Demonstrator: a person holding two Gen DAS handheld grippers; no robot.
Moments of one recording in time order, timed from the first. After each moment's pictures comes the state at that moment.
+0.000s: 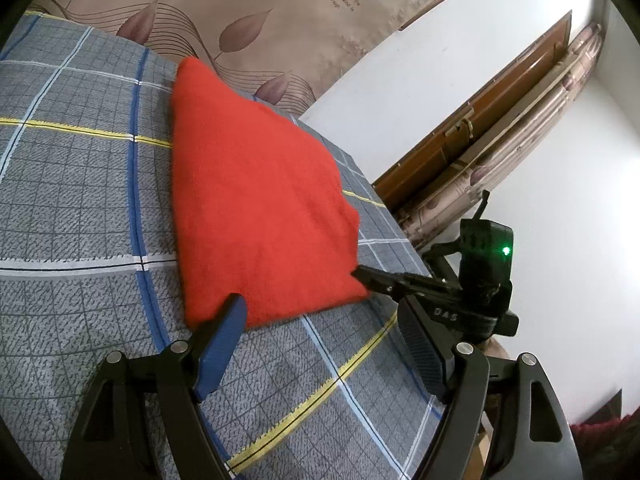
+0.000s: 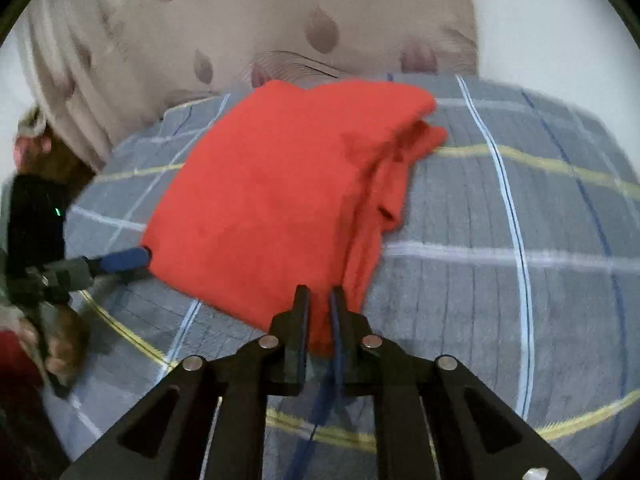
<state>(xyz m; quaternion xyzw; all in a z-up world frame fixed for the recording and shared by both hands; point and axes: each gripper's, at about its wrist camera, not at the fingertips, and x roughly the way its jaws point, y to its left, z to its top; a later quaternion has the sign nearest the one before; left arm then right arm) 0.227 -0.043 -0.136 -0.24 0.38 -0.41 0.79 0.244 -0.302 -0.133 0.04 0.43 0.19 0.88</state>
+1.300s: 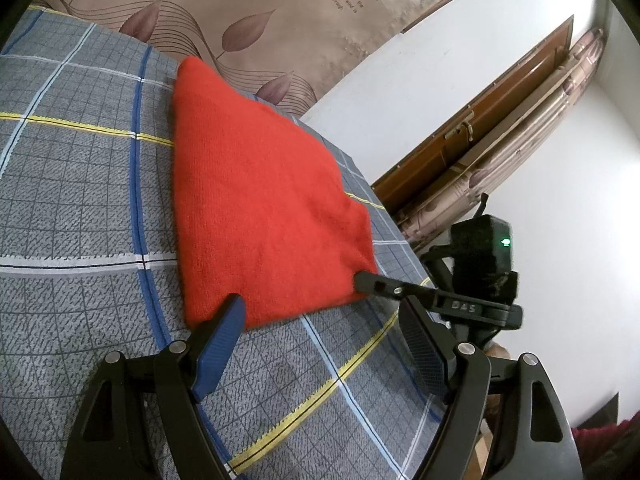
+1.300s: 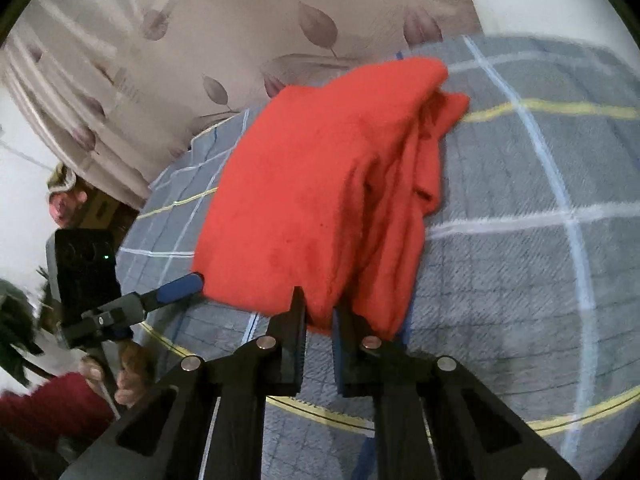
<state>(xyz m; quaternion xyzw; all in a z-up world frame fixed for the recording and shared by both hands) 0.228 -0.040 -0.137 -0.25 0.38 -0.41 0.79 0.244 -0.301 -0.129 0.13 0.44 0.24 0.86</state>
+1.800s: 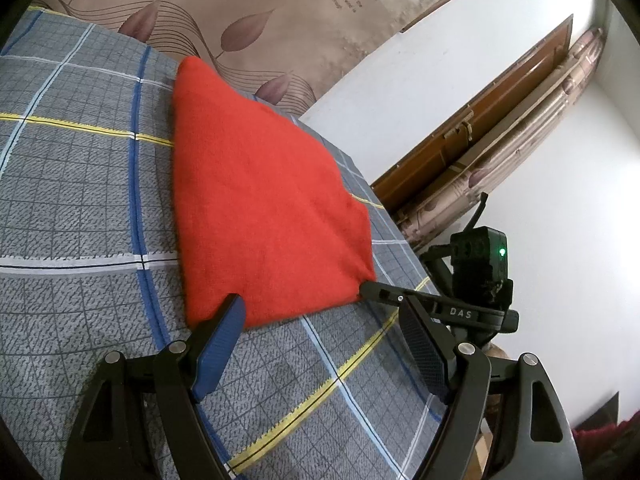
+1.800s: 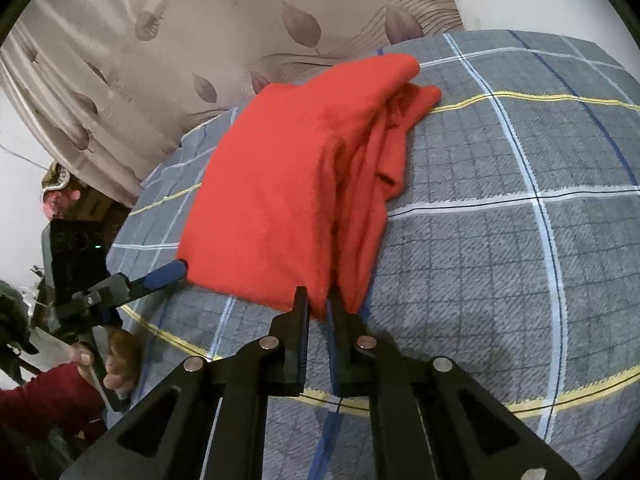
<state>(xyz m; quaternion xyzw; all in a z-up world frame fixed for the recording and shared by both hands) 0.226 -0.043 -0.137 -0.25 0.38 -0.41 0.79 0.239 -0.323 -0.142 0.14 0.45 0.23 0.85</state>
